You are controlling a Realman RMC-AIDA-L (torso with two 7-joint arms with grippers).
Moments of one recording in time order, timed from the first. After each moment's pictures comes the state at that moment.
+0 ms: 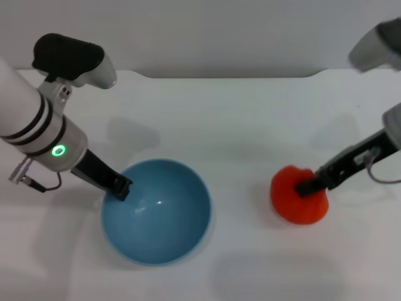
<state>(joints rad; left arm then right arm) -0.63 -2.07 1.42 1.20 2.62 1.51 -2.80 0.72 2.07 -1.04 -1.05 -2.50 -1.66 2.39</state>
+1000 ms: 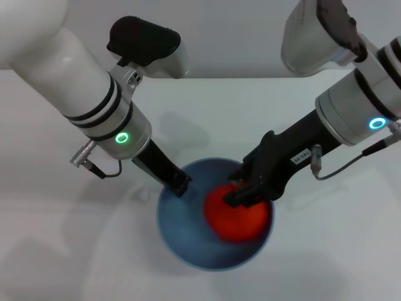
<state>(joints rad) -0.79 -2.07 1.56 1.13 2.47 1.48 -2.82 0.75 2.08 -1.34 -1.26 -2.22 -1.69 2.29</state>
